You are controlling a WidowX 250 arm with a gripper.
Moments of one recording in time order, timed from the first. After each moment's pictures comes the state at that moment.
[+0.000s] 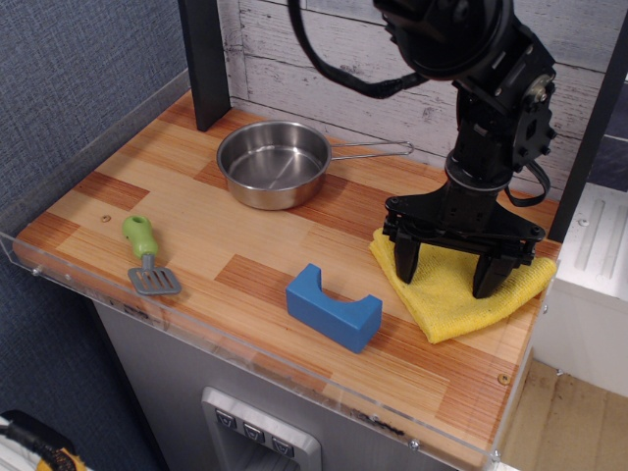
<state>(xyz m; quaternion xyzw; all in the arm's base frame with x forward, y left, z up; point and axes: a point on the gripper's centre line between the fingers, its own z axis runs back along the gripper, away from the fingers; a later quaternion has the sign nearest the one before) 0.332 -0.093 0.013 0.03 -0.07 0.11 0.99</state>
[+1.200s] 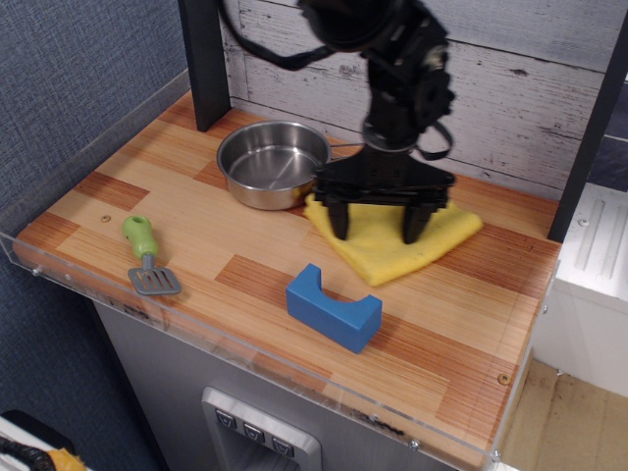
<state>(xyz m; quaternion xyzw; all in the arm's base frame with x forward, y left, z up) 0.339 0.007 0.009 0.07 -0.09 0.24 0.96</state>
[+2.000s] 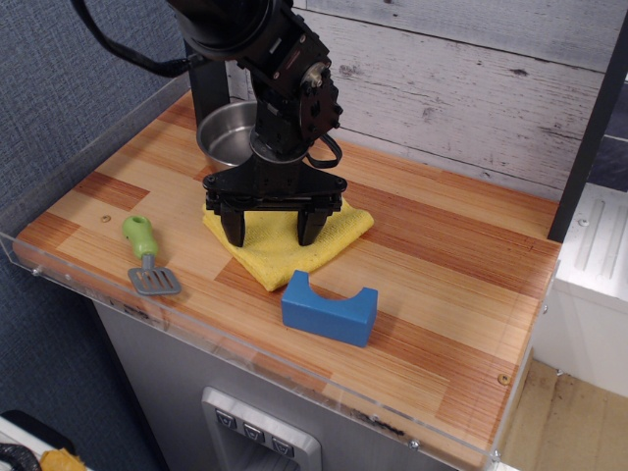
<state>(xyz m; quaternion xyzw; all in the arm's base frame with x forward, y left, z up) 0.295 0.064 0.011 0.11 -0.09 0.30 0.94</state>
